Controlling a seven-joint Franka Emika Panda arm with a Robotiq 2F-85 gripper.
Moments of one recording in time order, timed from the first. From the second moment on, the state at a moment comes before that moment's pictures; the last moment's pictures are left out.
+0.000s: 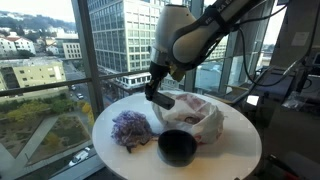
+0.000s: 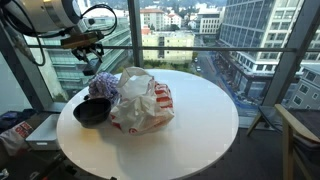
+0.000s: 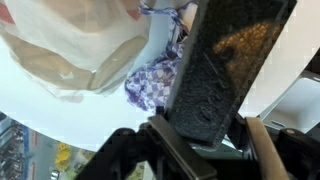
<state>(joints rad) 0.29 0.15 0.20 -2.17 -0.32 2.68 -0.02</state>
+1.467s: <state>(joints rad) 0.36 0.62 0.15 -1.96 -0.82 2.92 -0.21</state>
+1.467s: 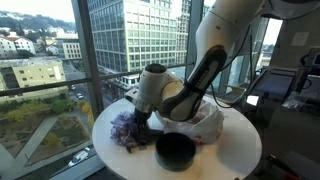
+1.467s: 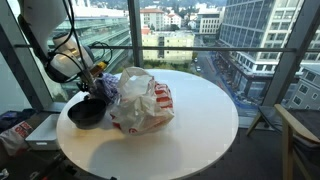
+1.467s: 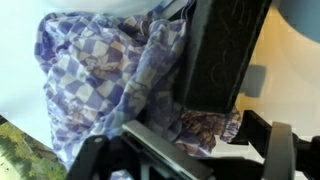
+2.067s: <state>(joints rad) 0.16 0.41 0.23 -2.09 -0.55 2.92 -0.28</state>
